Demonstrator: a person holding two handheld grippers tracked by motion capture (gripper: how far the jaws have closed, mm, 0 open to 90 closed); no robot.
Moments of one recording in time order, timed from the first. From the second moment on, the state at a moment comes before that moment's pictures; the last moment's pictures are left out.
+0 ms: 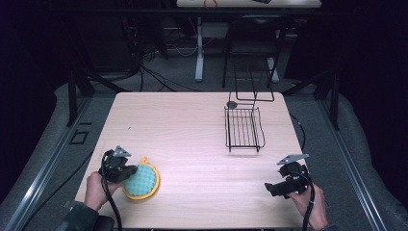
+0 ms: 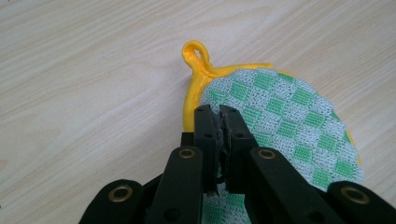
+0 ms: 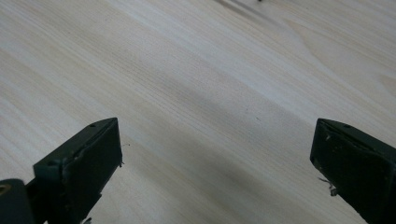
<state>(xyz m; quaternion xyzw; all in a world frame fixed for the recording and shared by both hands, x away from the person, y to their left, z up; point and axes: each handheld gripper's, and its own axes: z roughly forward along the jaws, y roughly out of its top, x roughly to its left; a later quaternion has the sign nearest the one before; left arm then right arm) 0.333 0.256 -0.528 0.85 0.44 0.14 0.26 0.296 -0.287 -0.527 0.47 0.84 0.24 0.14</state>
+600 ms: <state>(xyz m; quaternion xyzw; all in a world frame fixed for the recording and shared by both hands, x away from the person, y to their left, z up) 0.325 0.251 -0.514 0.85 0.42 0.15 0.28 0.296 -0.287 -0.529 0.47 0.84 0.24 0.14</state>
